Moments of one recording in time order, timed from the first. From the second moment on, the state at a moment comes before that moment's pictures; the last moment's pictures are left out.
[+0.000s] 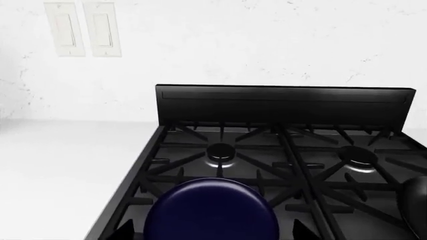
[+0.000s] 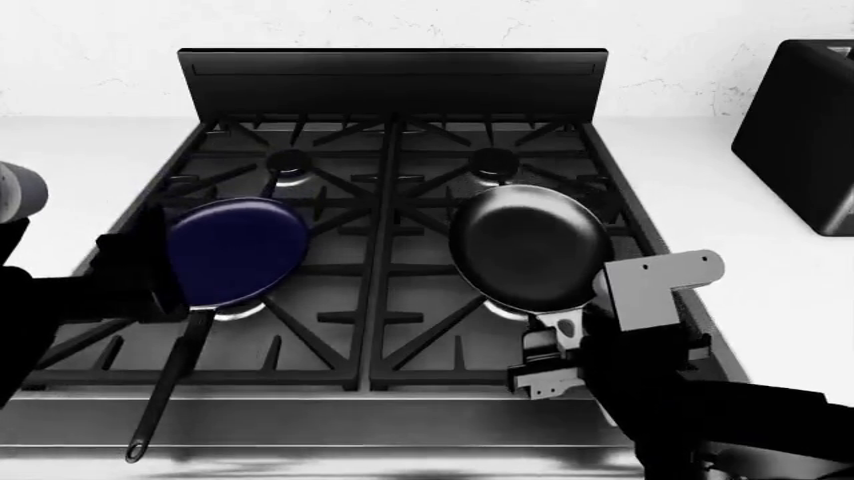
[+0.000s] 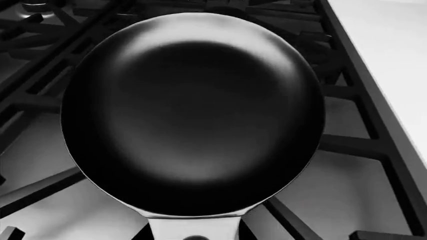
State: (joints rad) left arm -0.62 -1.09 -0.05 0.81 -1.92 -0.80 -1.18; right arm 0.63 0.69 -0.41 -0.48 1.46 0.97 0.93
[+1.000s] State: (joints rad) left arm -0.53 -1.08 -0.10 0.81 -1.88 -0.78 -1.15; right arm 0.86 0.79 -0.30 -0.72 1.79 0.98 1.25
